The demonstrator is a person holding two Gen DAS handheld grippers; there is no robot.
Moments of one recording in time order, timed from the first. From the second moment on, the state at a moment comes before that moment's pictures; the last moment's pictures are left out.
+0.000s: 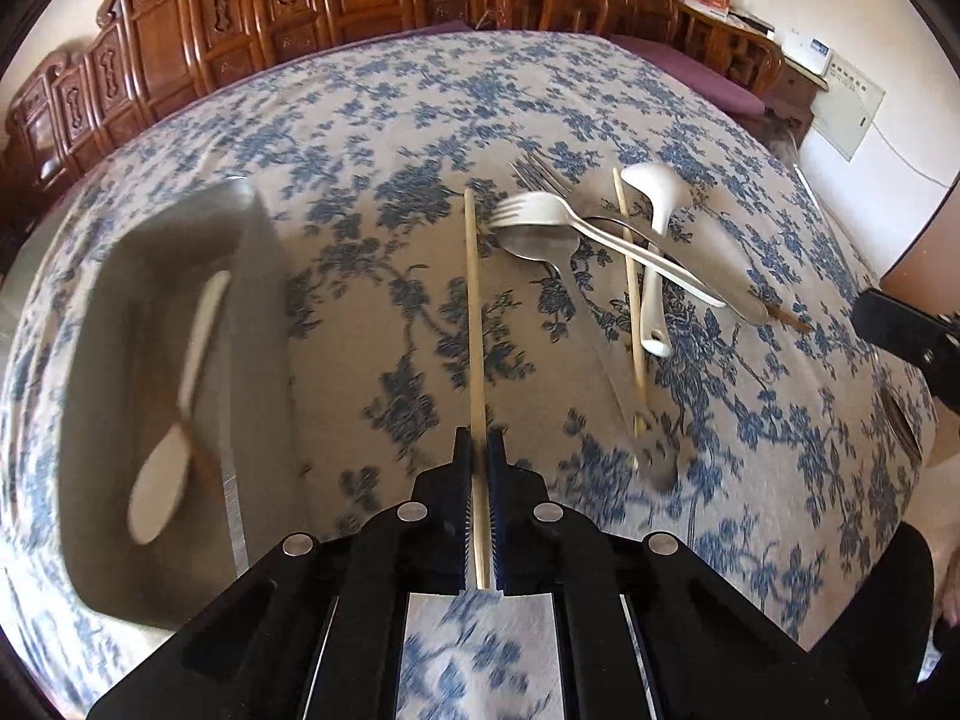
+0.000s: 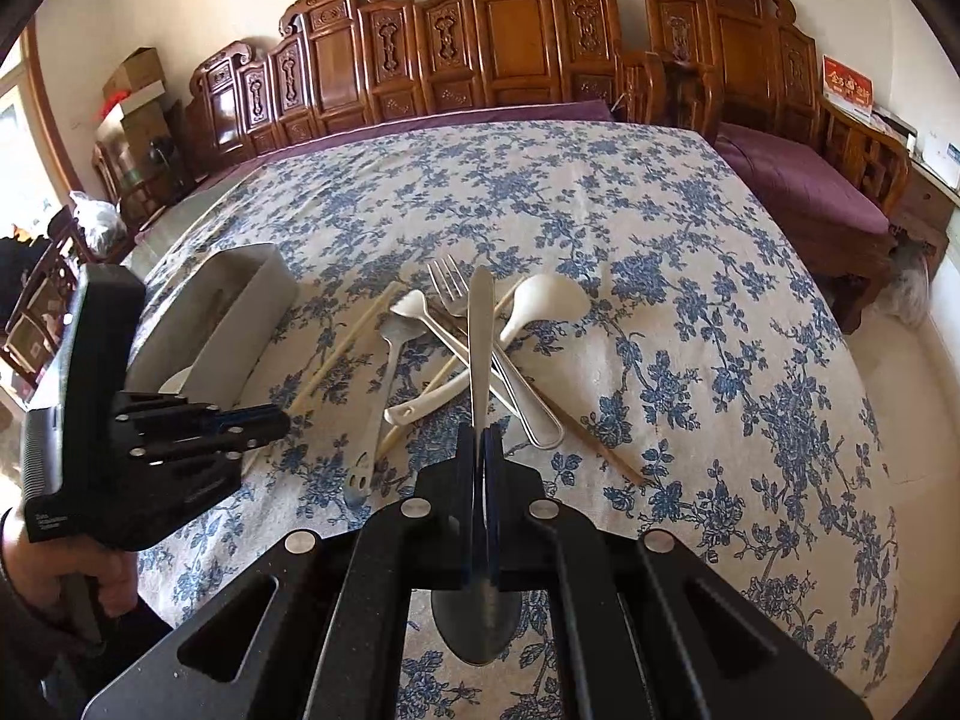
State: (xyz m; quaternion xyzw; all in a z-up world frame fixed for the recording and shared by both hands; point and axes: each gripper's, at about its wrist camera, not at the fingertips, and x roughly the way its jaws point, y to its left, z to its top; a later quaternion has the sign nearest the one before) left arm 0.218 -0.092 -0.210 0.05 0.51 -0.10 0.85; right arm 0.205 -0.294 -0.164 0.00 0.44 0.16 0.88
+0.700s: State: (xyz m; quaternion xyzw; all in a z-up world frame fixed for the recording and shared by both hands) left arm 0.178 -0.023 -0.134 0.04 0.45 -0.08 0.89; right arm 0.189 -0.267 -0.141 -0.01 0.42 0.21 0.88
